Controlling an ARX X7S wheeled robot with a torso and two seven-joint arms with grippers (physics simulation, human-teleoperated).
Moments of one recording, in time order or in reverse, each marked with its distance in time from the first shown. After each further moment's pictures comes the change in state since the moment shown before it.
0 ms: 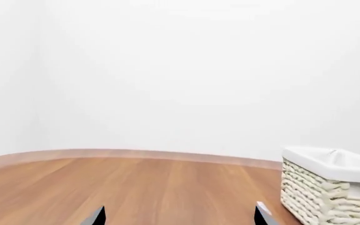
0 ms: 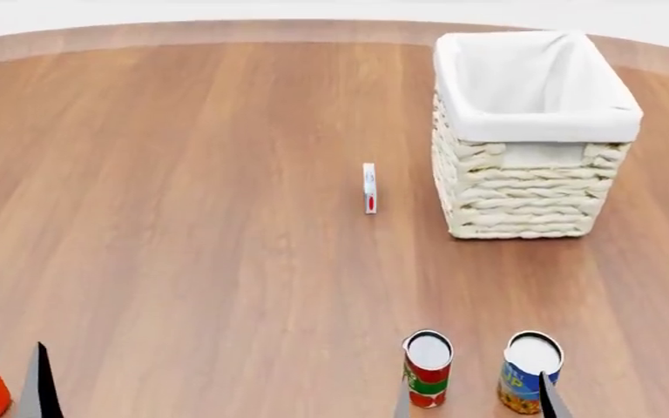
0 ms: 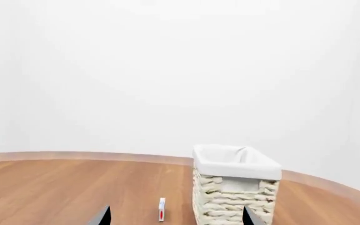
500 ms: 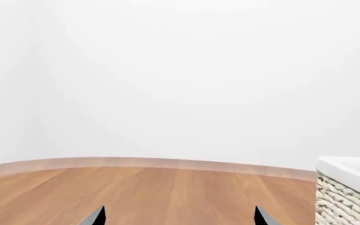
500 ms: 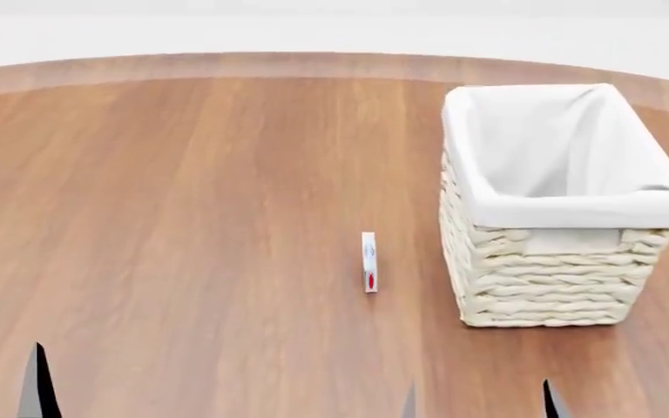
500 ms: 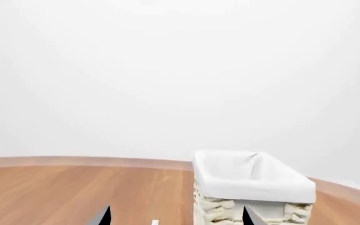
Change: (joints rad) left arm -0.008 -0.017 0.014 -0.033 0.014 0.023 -0.032; right arm -0.010 0.020 0.002 0.023 0.029 -0.024 0.016
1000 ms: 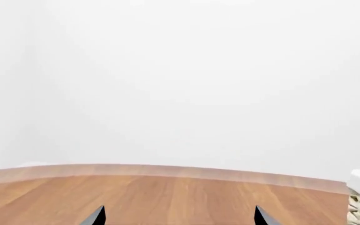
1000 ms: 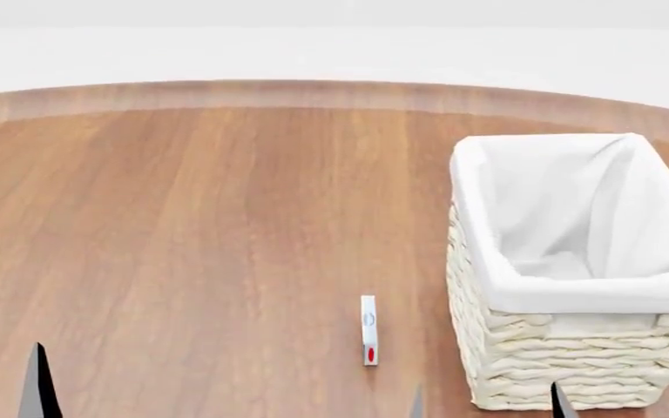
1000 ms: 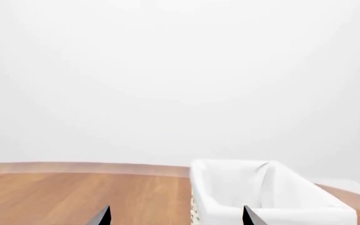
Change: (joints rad) left arm -0.005 -0.015 0.015 -0.010 -0.005 0.007 -0.022; right arm 0.000 0.013 0.000 0.009 0.011 -0.003 0.024
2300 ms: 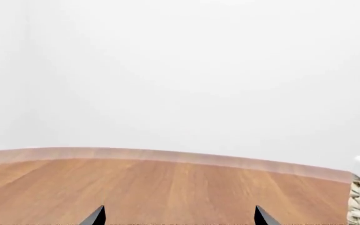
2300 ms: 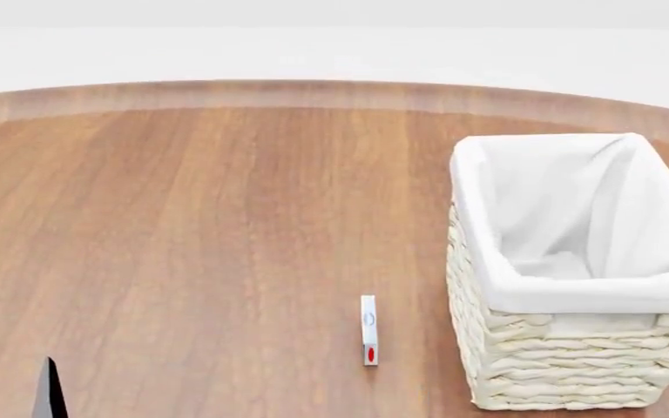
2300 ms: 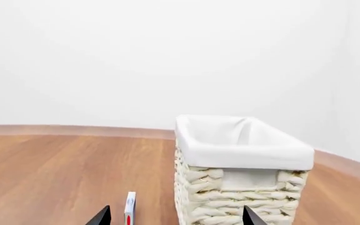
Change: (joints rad) left arm -0.006 -0.021 0.031 -0.105 -0.037 0.063 -0.026; right arm -0.268 0.011 -0.055 0.033 -0.103 -0.166 0.125
